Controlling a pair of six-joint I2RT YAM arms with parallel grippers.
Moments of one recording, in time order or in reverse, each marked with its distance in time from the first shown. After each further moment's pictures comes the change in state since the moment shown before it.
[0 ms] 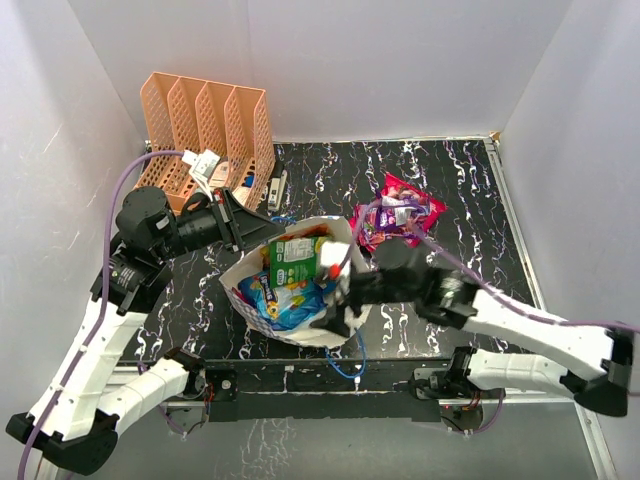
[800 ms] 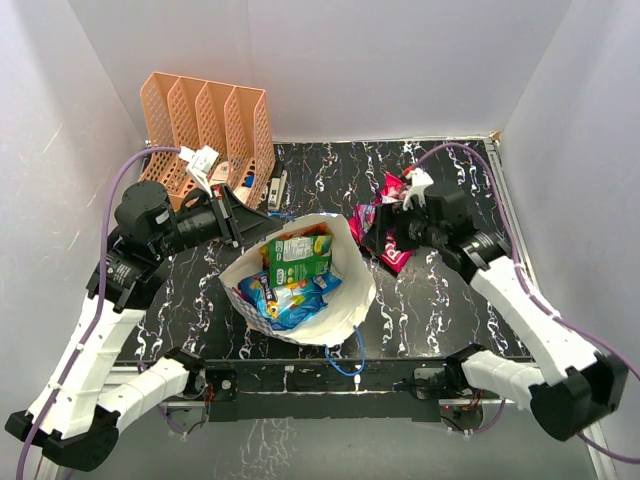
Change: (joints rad) left arm 0.000 0.025 0.069 -0.091 -0.062 0.035; right arm -0.602 0.137 0.031 -0.173 0.177 0.380
